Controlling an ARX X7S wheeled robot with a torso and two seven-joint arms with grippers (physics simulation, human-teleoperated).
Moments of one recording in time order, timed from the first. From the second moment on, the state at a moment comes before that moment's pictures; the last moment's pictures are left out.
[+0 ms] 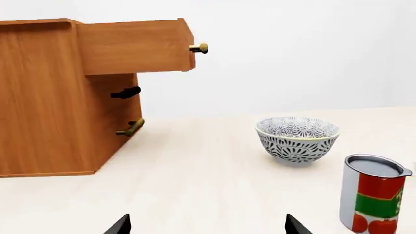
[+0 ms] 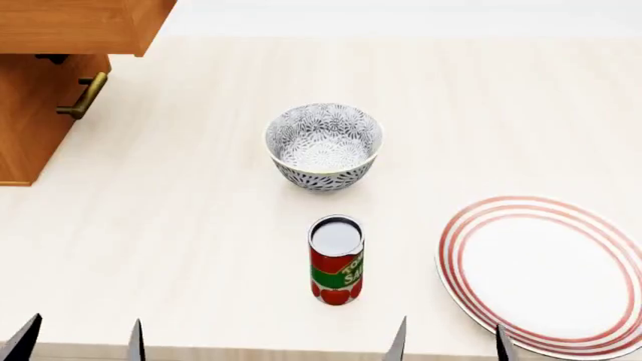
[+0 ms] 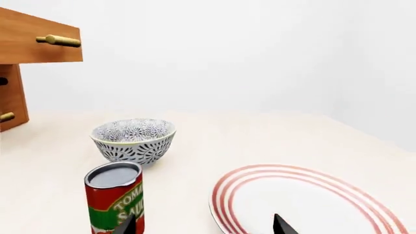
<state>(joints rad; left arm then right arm) 0.06 -0.08 0.07 0.28 -0.02 -0.11 -0.08 -0.03 0.08 -0.04 -0.28 0.04 0.15 0.13</state>
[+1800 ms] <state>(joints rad) 0.13 -0.19 0.14 0.66 -0.10 -0.23 -0.20 -0.06 0.21 -0.10 -0.71 0.06 0.41 0.26</state>
